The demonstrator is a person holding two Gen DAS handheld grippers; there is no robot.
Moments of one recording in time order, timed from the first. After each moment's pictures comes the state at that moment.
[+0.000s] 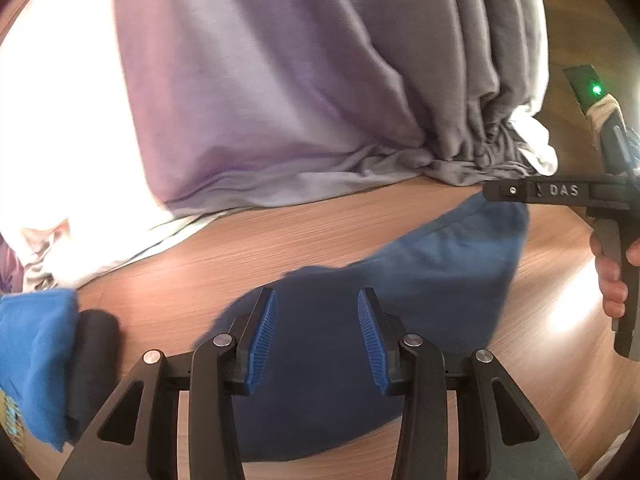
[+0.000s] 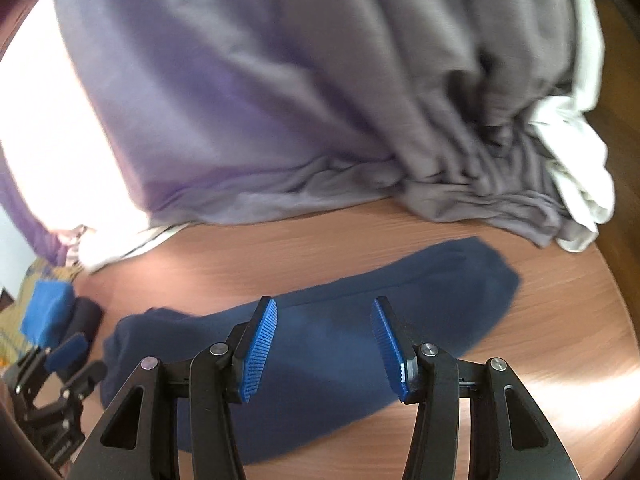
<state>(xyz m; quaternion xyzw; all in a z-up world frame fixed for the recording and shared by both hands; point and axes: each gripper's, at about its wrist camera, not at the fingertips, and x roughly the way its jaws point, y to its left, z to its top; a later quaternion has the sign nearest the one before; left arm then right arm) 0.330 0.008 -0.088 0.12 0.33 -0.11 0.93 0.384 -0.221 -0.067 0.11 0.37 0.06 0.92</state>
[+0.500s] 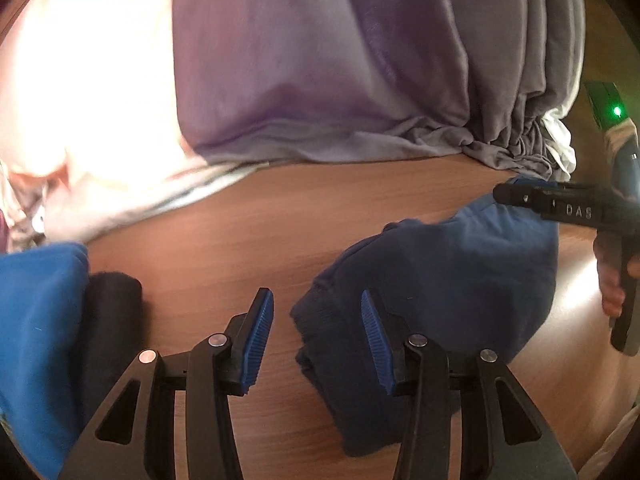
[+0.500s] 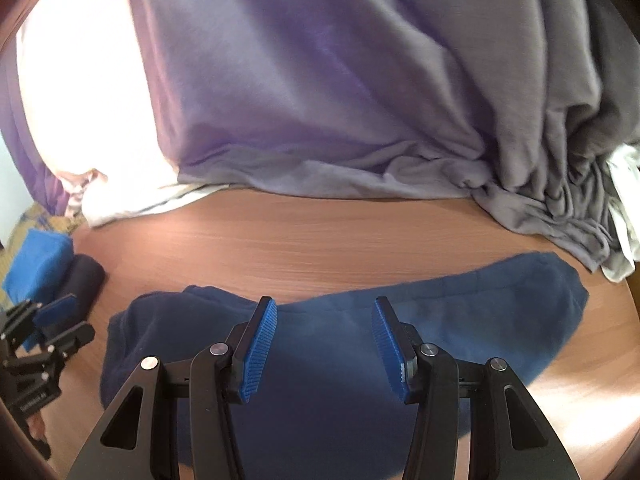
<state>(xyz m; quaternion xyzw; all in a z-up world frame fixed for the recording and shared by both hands) 0.371 0.116 -0.124 0.07 0.39 -0.14 0.91 0.407 -0.113 -0.091 0.03 0.39 0.08 0.92</state>
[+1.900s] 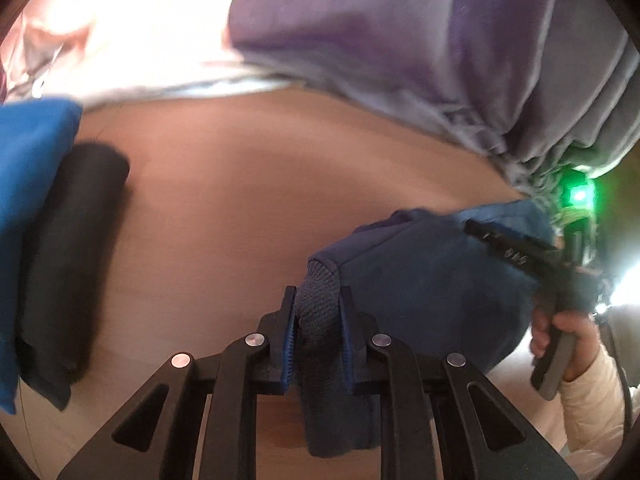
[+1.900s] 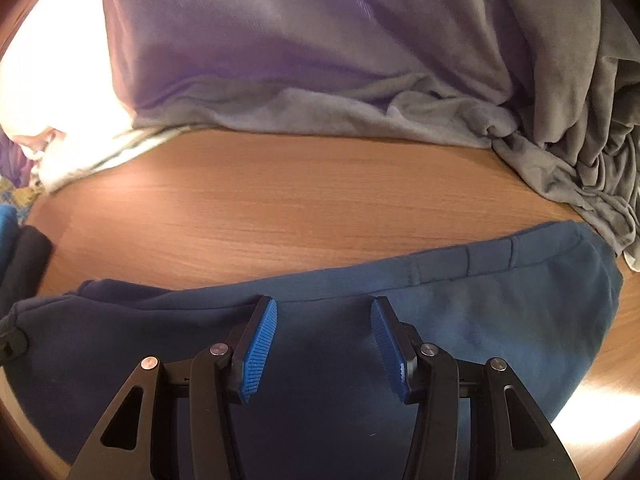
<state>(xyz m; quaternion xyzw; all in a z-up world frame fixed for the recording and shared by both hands) 0.380 0.142 -0.152 -0.08 0.51 -0.09 0.85 0.456 -0.101 -0.155 0.00 0.47 0.05 0.88</state>
